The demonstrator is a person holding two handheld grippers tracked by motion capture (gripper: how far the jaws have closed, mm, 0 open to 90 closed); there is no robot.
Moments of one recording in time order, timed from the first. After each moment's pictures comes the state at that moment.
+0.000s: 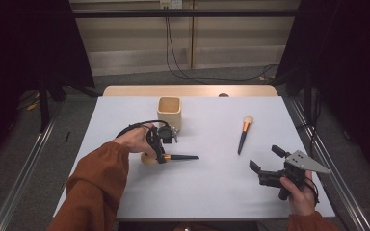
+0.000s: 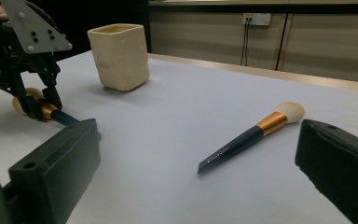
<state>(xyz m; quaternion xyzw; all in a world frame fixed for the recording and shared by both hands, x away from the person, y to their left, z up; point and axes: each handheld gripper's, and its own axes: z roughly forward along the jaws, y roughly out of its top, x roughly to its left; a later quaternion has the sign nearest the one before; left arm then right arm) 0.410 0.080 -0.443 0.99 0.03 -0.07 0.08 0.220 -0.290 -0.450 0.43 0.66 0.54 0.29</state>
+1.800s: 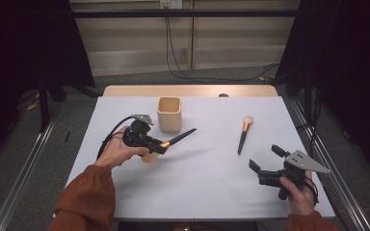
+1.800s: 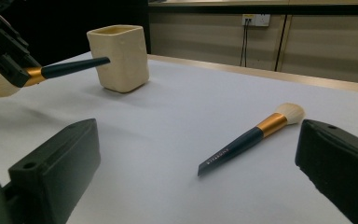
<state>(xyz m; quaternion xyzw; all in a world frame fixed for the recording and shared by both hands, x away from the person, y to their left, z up) 0.388 0.149 -0.417 0.89 0.23 -0.06 0.38 0.221 -0.289 -0.450 0.44 0.66 0.54 0.30</state>
